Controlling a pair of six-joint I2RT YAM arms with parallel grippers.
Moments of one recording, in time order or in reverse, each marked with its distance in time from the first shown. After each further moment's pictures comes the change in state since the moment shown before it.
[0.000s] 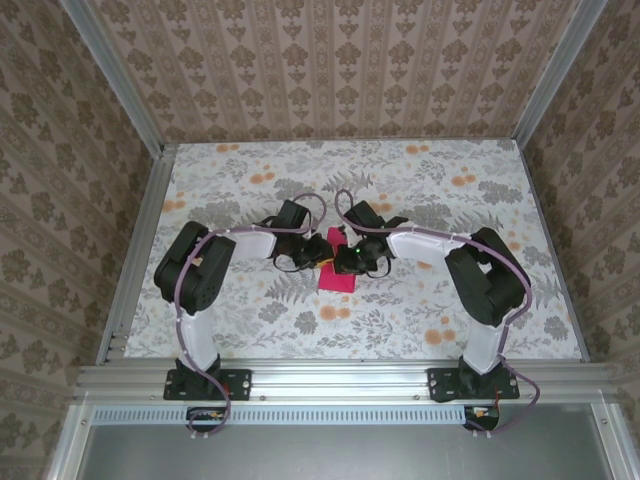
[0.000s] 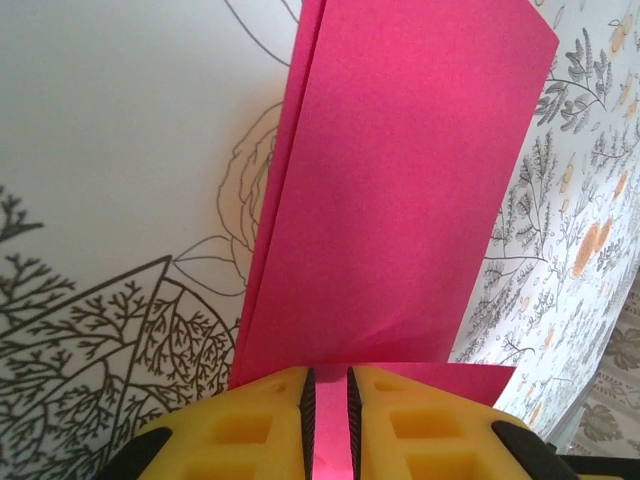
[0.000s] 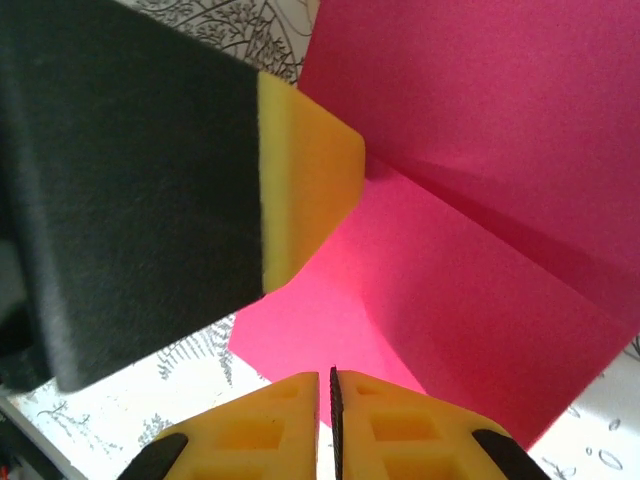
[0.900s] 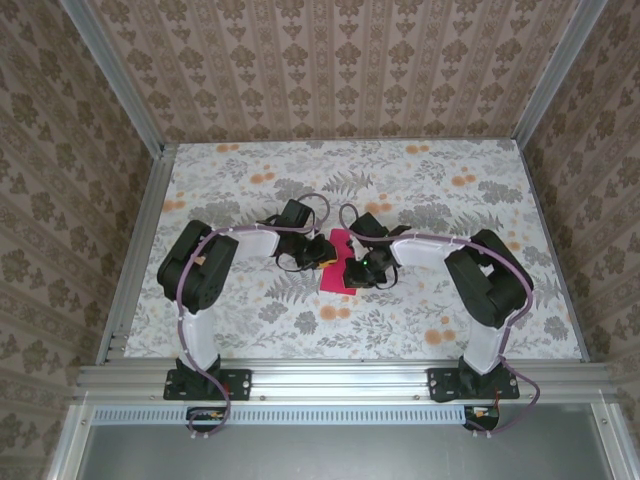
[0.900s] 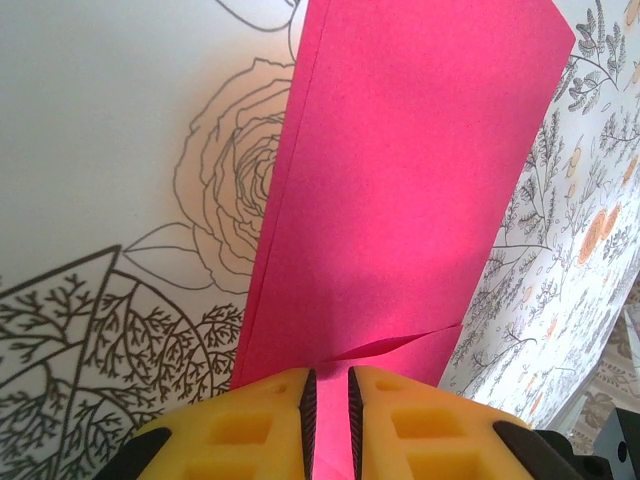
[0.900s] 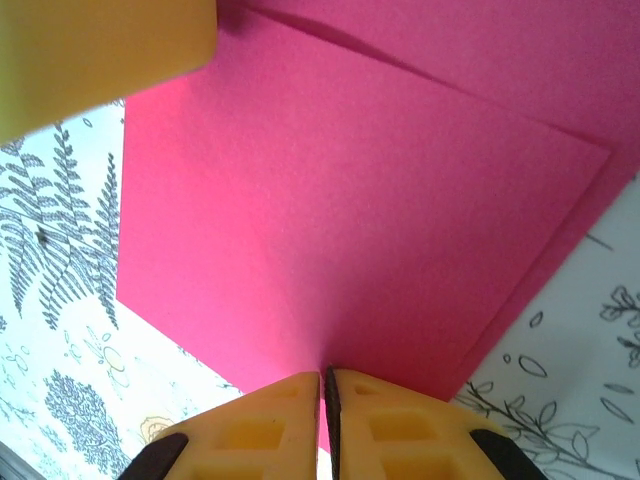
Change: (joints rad) left arm -0.013 0.018 0.030 -0.040 0.007 0.007; right arm 0.001 -0.032 -0.115 -0.028 0.006 -0.028
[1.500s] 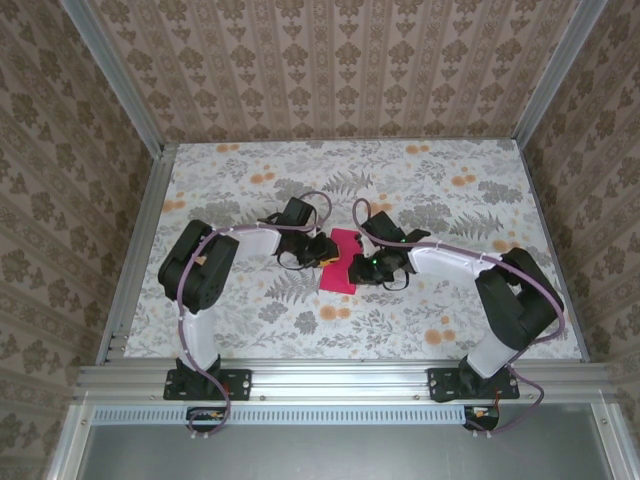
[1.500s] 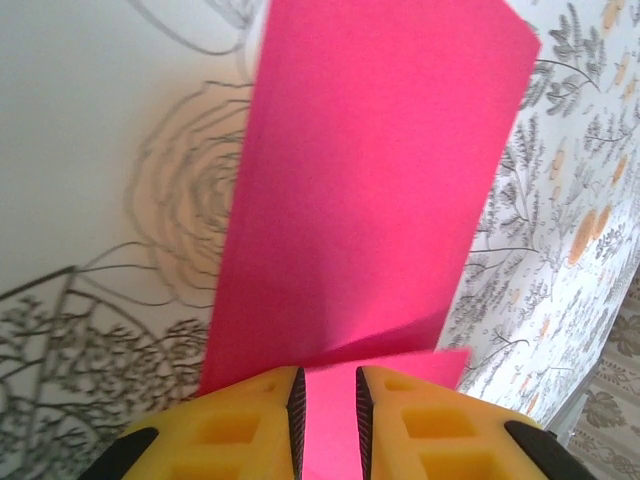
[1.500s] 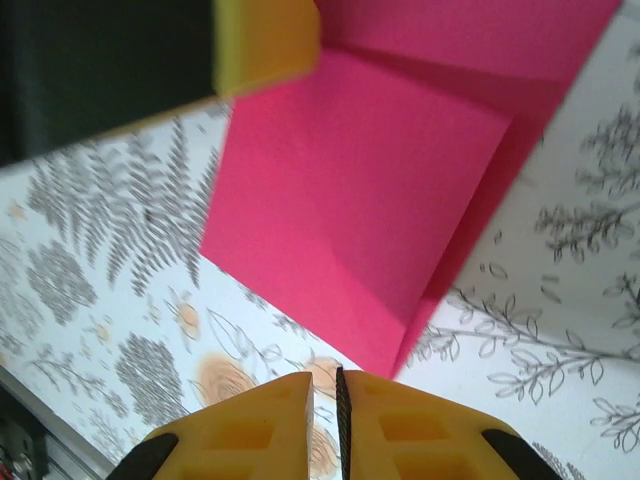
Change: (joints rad) left arm -0.015 0.002 0.031 -0.014 0.001 0.007; right arm -0.018 -0.197 -0.084 0.052 0.029 0.039
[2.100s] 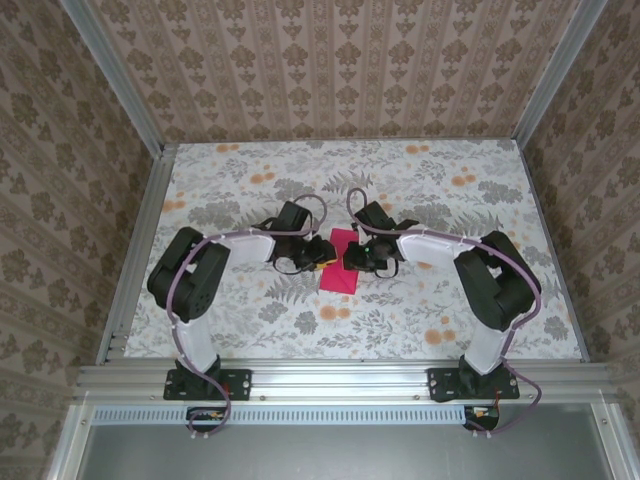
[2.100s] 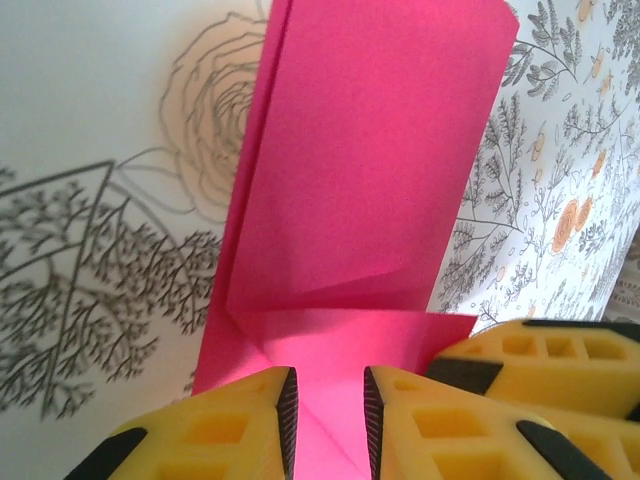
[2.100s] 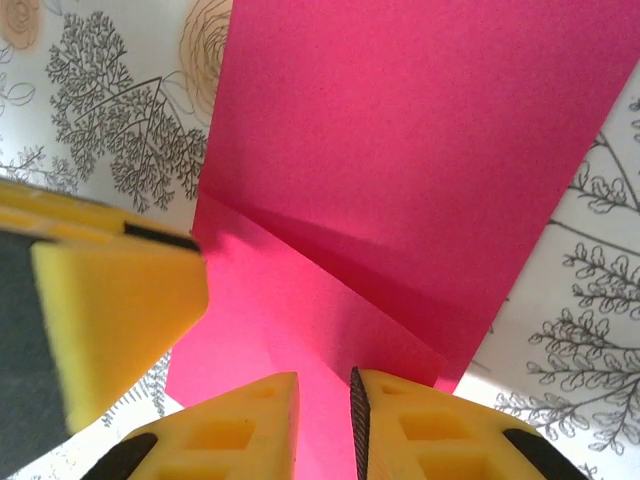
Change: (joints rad) left arm 0.003 -0.095 -0.106 0.049 -0.022 -0.050; right arm -0.029 0.167 0.119 0.037 0.071 0.020
